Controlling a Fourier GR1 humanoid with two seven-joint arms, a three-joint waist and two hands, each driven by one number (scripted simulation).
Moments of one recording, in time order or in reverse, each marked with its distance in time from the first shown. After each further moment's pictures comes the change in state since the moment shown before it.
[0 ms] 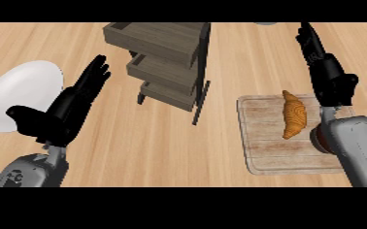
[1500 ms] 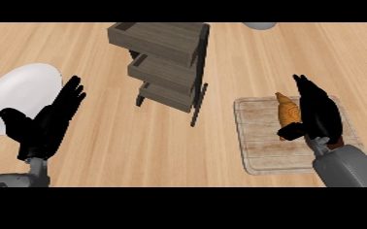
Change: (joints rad) left arm 0.137 0.016 0.121 0.106 0.011 -0.009 0.013; right arm 0.156 -0.094 0.260 -0.031 0.830 -0.031 0.741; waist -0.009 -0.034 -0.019
